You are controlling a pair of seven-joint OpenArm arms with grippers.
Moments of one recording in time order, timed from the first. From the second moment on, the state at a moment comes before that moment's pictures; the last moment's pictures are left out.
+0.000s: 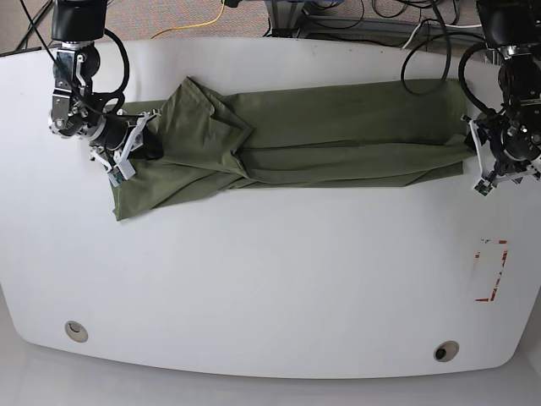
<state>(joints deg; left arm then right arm) 4.6 -28.2 -17.6 97.4 -9.9 -42.1 68.7 -7.3 24.7 9.3 77.4 28.0 41.2 -41.6</state>
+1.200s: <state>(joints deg) 3.5 -26.9 -38.9 90.4 -28.9 -41.8 73.2 -7.0 23.9 9.3 77.5 27.7 41.0 -41.4</state>
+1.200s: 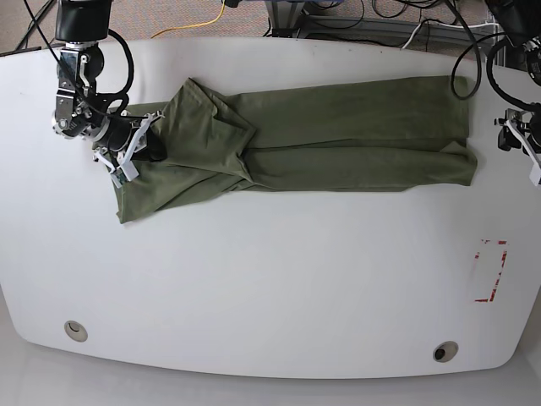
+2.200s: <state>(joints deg) -12.5 -19.5 -33.3 72.0 -13.7 -41.8 61.2 -7.0 23.7 9.3 77.5 27.9 41.0 -41.2</state>
